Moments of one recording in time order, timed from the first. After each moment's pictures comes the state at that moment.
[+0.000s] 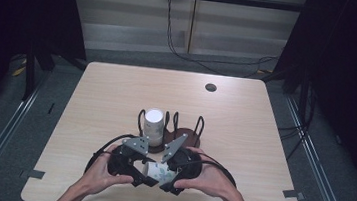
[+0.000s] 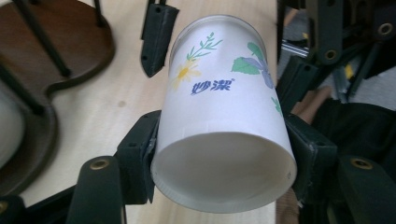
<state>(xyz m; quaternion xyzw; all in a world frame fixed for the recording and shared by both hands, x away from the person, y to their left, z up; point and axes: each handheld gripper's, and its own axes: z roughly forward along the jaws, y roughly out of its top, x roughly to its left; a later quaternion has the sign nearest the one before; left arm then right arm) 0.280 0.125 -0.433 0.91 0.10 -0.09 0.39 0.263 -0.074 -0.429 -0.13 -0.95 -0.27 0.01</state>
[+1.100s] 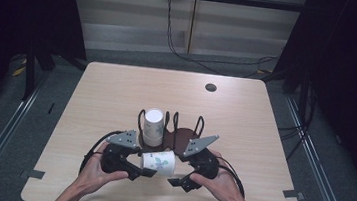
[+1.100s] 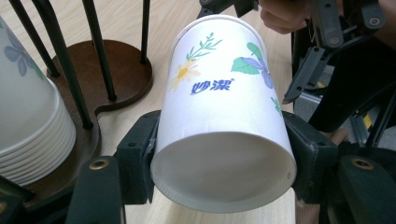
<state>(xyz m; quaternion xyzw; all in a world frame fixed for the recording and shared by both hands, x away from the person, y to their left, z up) 0.282 0.147 -0.435 0.87 0.14 -0.05 0.48 0.258 -0.121 -0.436 -0.23 -0.89 -0.39 0.00</state>
